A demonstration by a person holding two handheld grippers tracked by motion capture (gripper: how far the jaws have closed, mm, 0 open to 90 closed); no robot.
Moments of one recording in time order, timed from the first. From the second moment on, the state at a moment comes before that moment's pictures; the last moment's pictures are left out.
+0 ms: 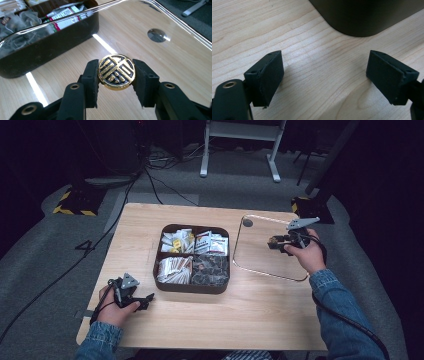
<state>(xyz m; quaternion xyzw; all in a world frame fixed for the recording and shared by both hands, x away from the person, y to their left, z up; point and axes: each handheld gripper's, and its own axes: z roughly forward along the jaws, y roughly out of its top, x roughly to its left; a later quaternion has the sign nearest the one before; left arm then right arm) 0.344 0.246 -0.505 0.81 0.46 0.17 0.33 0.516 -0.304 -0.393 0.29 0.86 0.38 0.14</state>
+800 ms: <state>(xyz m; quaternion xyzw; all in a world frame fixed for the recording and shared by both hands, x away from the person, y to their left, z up) 0.343 0.246 -0.505 0.81 0.46 0.17 0.33 0.517 -0.310 -0.450 0.31 0.87 0.36 0.12</state>
